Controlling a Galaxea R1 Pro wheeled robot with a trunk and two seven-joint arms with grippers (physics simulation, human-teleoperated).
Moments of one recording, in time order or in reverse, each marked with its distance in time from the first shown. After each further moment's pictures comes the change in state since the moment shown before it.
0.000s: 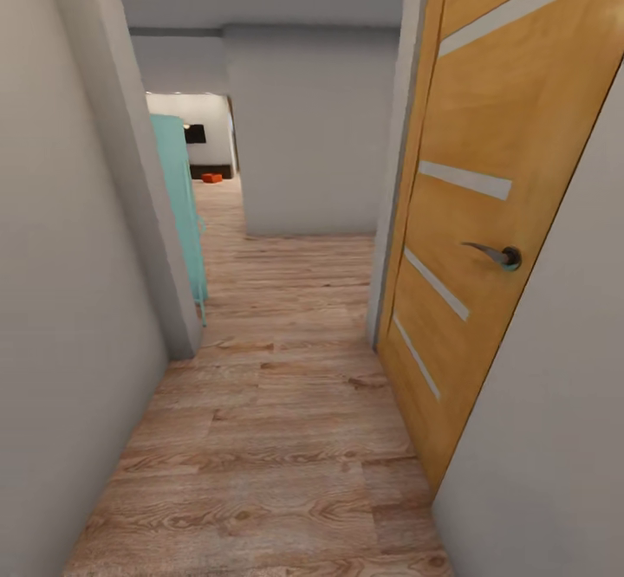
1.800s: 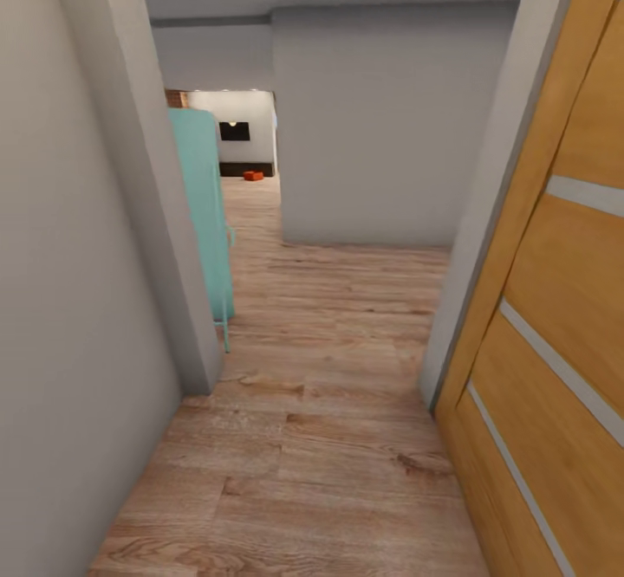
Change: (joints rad) left arm 0.000 0.000 -0.001 0.002 -0.002 0.000 -0.001; right arm 0.000 -0.001 0.000 0.000 0.000 0.000 0.002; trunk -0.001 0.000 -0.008
